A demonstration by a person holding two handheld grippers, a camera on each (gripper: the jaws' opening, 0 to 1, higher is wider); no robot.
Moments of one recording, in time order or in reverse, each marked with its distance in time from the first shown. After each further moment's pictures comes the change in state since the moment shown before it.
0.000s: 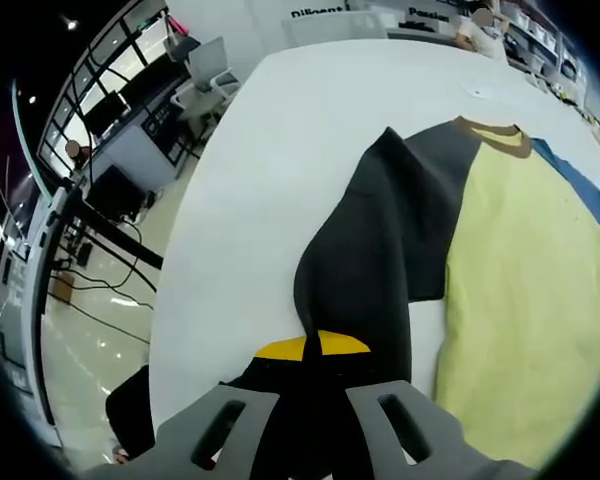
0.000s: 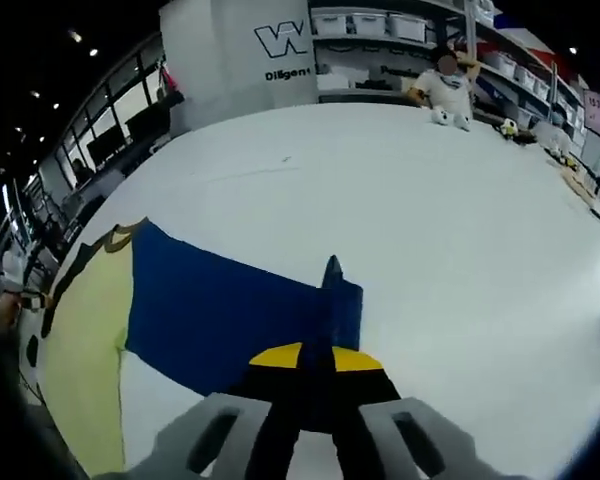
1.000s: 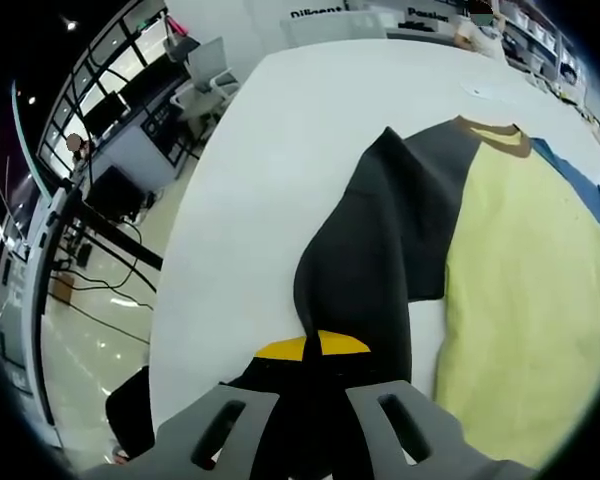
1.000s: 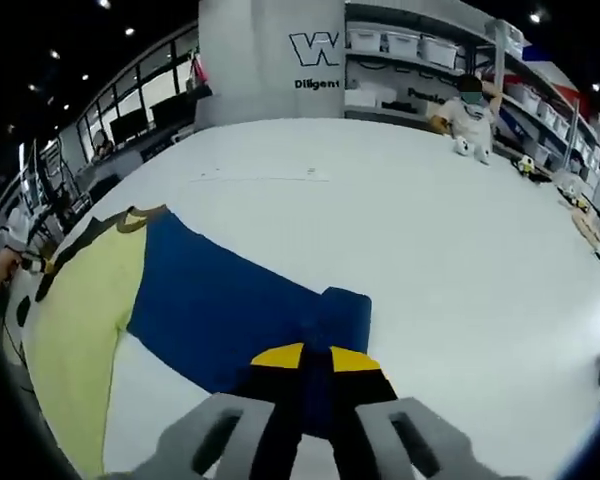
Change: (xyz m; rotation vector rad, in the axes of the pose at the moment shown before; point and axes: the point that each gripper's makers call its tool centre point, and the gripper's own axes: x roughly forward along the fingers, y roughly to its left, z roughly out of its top) left arm 0.000 0.000 0.000 -0.003 -0.002 -0.002; right arm -0.007 0.003 0.013 -0.186 -0.077 -0.021
